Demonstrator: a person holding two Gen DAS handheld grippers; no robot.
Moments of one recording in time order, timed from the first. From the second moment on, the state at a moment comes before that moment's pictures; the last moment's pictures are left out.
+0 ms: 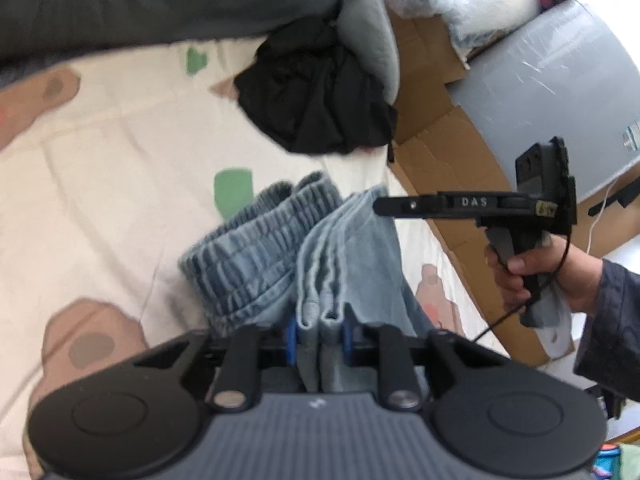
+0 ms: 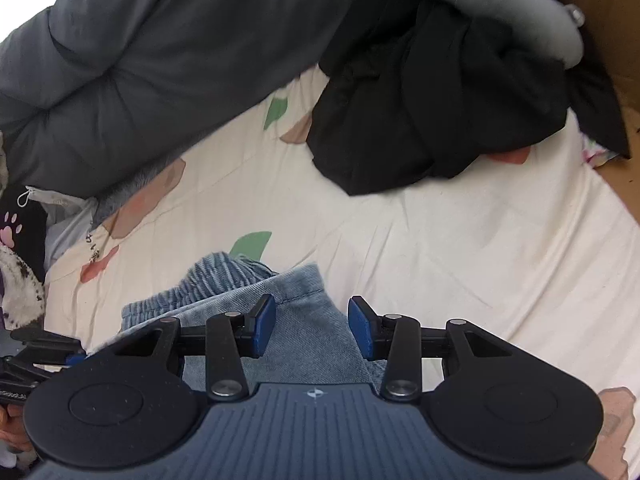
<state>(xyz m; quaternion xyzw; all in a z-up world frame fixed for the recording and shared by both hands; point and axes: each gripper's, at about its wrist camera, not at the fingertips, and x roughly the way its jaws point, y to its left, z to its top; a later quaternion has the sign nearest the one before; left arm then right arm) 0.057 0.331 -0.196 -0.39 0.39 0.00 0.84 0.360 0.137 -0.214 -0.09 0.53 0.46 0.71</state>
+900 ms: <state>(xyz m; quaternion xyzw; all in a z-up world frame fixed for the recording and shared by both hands) 0.040 0.350 -0.202 -0.43 0.39 0.01 0.81 0.353 0.148 -0.198 -0.04 0.52 0.53 0.67</state>
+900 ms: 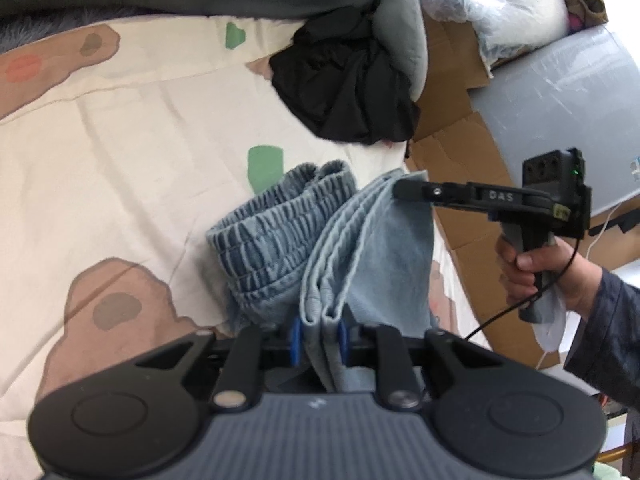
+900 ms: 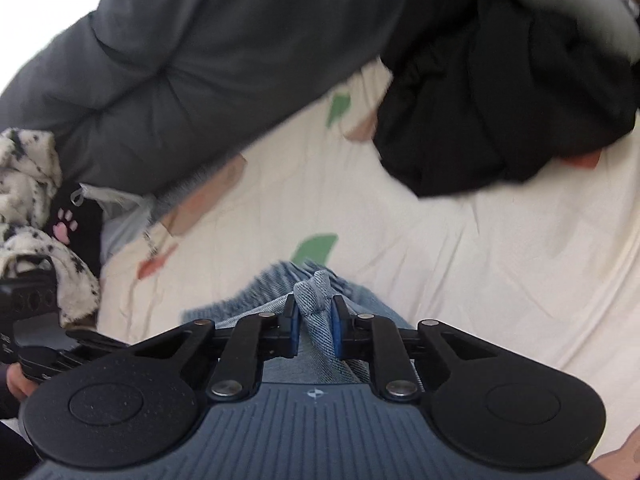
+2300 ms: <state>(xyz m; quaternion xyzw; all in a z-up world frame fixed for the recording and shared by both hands) 0.061 0.354 -0.184 -0.36 0.40 0.00 0.84 0.248 0.140 -0.191 0.04 0.47 0.38 0.79</state>
